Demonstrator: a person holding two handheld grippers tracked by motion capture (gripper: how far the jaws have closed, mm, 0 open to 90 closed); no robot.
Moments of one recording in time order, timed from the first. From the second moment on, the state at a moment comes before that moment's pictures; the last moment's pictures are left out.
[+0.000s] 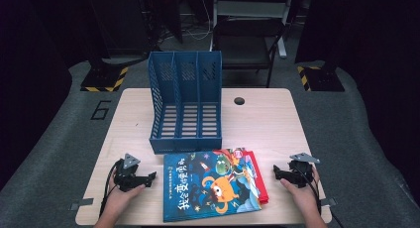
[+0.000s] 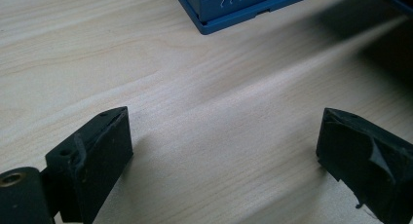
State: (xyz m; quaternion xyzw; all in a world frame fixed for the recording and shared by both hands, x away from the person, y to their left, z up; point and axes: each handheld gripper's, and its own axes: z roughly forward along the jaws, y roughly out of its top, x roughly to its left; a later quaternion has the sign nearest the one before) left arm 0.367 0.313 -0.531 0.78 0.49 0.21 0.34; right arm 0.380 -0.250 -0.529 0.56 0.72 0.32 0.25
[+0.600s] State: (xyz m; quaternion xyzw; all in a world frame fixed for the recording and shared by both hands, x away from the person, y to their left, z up) left arm 0.364 0.309 -0.532 0.77 0.49 0.21 0.34; right arm 0.380 -0.249 -0.529 0.57 0.71 0.32 0.25
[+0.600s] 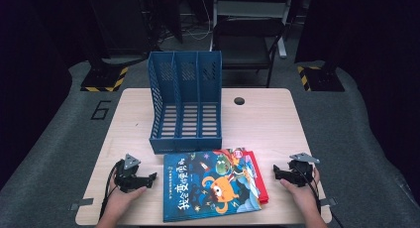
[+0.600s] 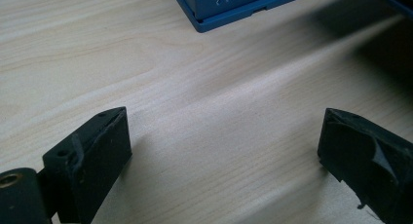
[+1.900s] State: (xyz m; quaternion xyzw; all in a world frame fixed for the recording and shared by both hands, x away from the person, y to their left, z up) left arm 0.318 0.291 -0.484 0.77 0.50 0.10 0.39; right arm 0.328 -0.213 -0.483 0.48 0.77 0.33 0.24
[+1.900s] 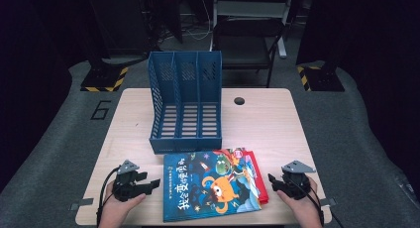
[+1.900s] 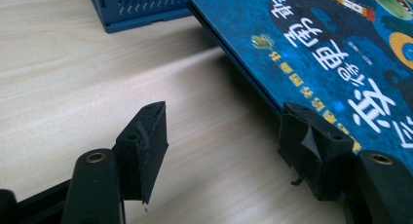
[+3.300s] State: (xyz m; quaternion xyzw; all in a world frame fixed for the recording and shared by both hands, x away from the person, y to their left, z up) left arm 0.295 0.252 -0.489 0.78 0.47 0.04 0.41; right arm 0.297 -0.162 -0.488 0.40 0.82 0.40 0.12
